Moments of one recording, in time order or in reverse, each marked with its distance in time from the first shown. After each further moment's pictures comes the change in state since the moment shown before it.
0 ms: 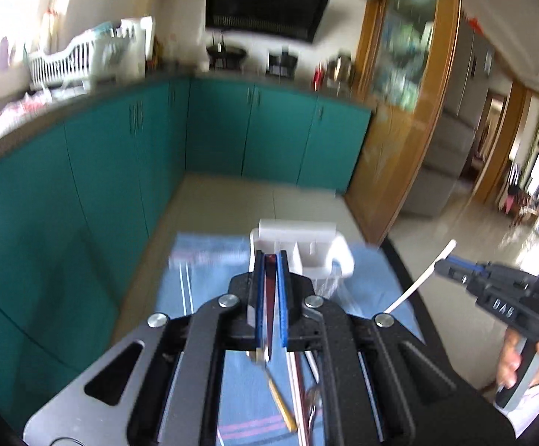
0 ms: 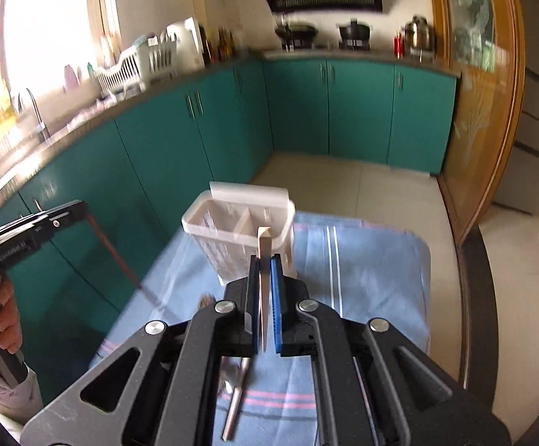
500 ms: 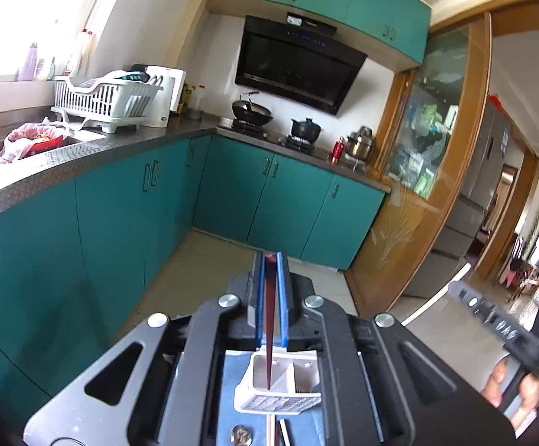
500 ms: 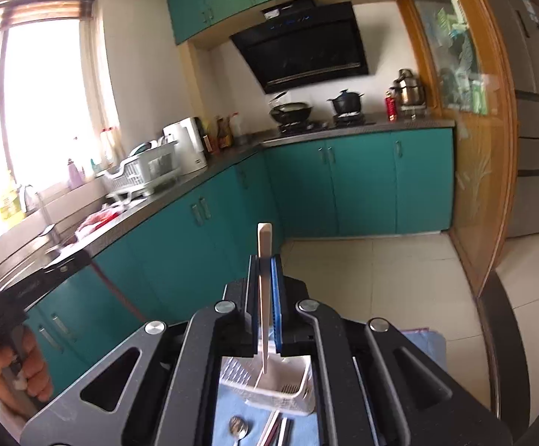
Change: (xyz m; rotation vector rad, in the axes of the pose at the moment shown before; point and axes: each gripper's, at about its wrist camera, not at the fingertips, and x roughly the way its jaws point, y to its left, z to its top) left arm 0.002 0.028 0.105 -0.162 -0.217 0.026; right arm -0.009 -0.016 0.108 0.093 -0.267 -0.003
